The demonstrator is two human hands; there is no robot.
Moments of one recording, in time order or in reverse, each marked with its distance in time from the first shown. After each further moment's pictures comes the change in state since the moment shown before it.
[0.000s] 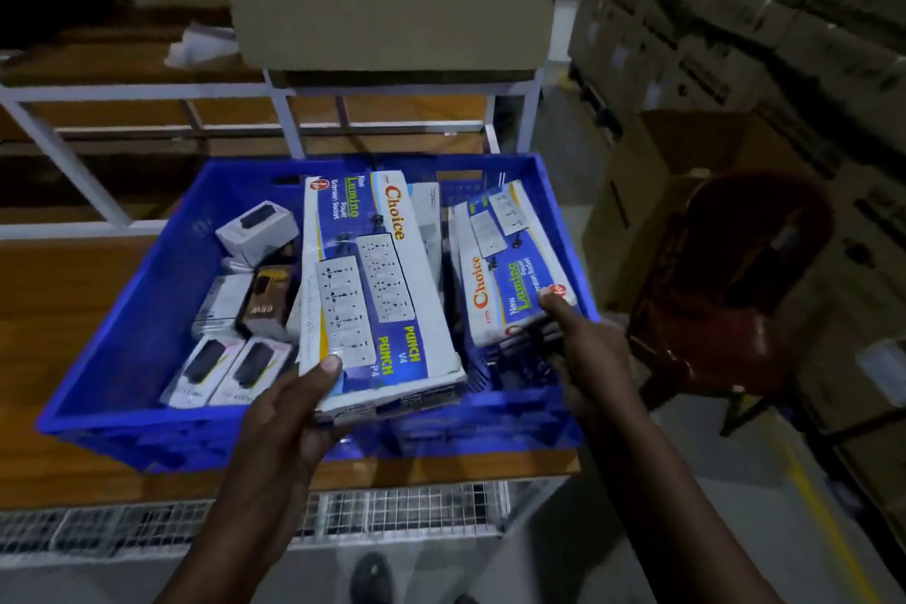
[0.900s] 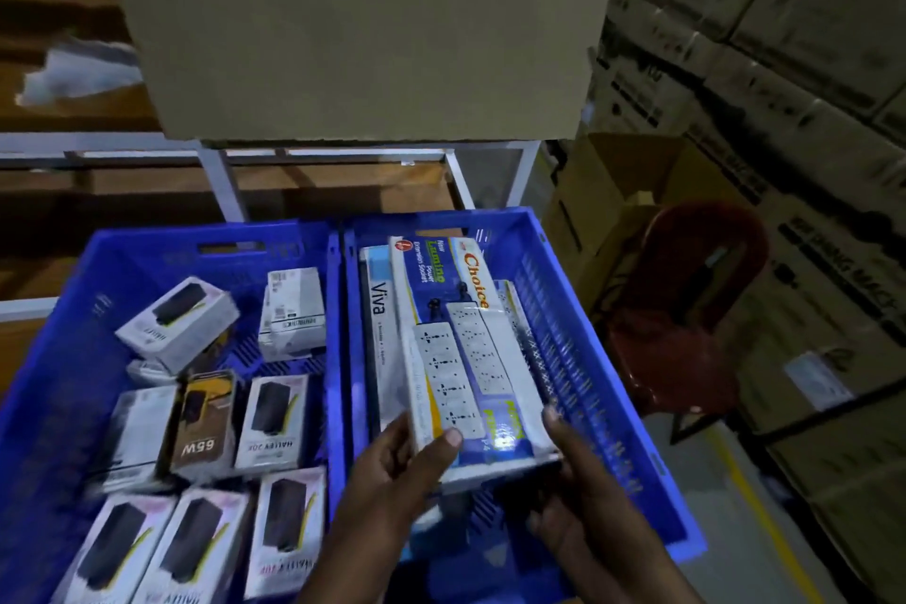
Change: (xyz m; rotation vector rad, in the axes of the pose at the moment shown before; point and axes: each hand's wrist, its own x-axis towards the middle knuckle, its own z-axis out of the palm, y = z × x) left_hand 0.157 -0.023 0.050 0.196 -0.262 -0.375; right_hand -0.015 -0.001 0.076 0.286 -0.248 0.378
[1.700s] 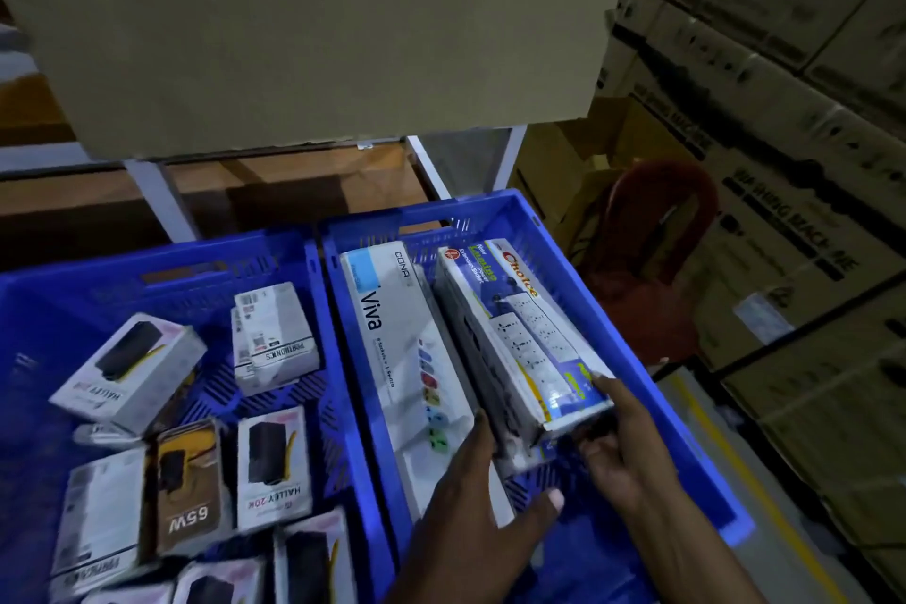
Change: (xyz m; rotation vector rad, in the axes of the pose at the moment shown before) left_hand 0.029 -0.009 -0.005 0.688 -0.283 0.174; right_hand 0.084 -0.019 -0.012 0.222 0.494 -0.290
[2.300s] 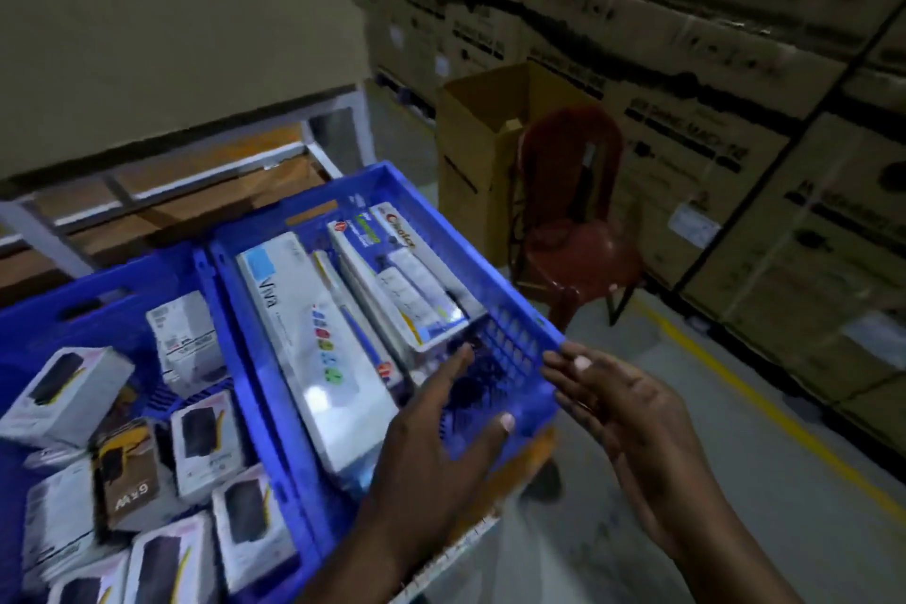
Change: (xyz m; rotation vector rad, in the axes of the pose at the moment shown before) left_hand -0.057 0.034 0.079 0.161 0.011 0.373; right_hand -0.139 -0.040 -0.148 -0.174 -0.179 -0.360
